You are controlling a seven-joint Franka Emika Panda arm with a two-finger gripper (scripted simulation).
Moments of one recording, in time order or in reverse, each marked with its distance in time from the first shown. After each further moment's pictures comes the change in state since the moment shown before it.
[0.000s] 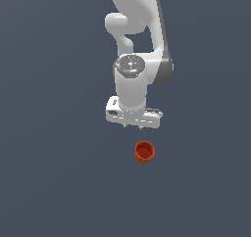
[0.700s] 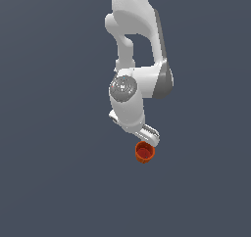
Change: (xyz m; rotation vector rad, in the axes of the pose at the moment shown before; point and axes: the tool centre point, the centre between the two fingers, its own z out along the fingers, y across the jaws) arm 0.018 -0.017 0.033 0.085 -0.103 0.456
